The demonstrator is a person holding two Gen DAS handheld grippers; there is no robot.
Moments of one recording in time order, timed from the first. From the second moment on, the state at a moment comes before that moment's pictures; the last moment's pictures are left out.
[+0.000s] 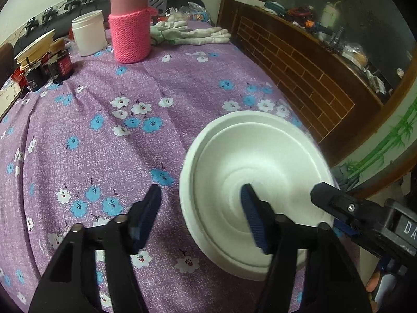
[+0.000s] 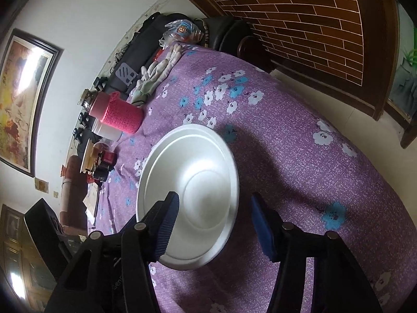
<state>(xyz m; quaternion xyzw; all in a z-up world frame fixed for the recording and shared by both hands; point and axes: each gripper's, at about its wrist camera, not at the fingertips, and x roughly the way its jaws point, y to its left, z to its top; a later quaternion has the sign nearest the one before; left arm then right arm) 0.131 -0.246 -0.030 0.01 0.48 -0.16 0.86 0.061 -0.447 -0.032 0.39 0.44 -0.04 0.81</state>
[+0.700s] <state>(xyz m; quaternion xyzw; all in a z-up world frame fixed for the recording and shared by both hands) 0.117 -0.235 -0.022 0.05 0.47 -0.14 0.87 0.057 -0.430 -0.027 0.34 0.45 -0.04 0.82</state>
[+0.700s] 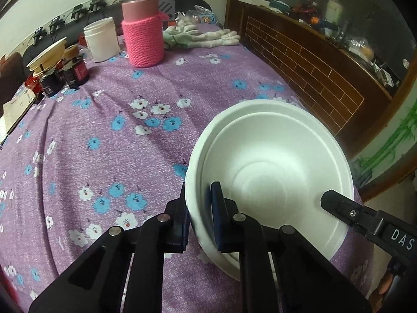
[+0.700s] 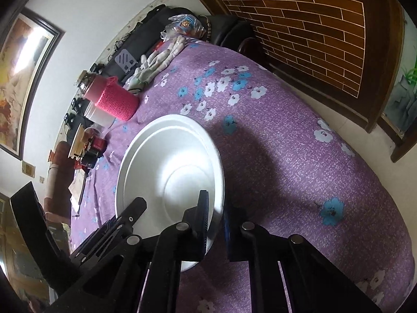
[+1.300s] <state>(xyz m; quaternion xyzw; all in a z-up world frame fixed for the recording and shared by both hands) 0.074 -0.160 -0.009 0.02 0.46 -0.10 0.88 0.029 -0.359 -0.009 0.29 0.46 0.00 0.84</state>
